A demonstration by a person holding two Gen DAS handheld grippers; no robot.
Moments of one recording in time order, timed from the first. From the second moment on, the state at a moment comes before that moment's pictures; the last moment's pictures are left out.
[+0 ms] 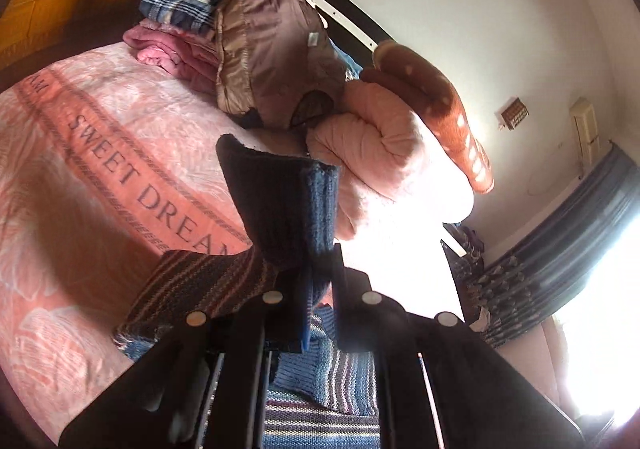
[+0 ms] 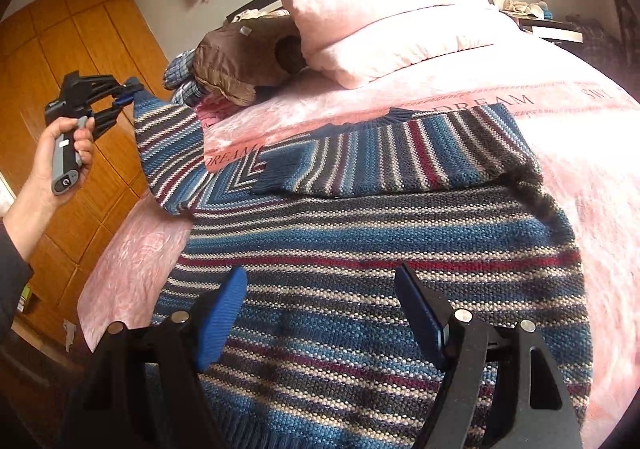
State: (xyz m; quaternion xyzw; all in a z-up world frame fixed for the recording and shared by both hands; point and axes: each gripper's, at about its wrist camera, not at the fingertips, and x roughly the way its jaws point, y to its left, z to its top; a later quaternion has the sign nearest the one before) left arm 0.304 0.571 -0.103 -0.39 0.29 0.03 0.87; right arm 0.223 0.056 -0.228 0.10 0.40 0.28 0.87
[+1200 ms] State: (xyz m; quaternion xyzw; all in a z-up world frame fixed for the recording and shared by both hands) left arm 0.231 0.411 -0.285 -0.36 0.42 -0.05 0.83; right arm 0.465 0.094 -0.332 0.42 0.60 0.28 0.62
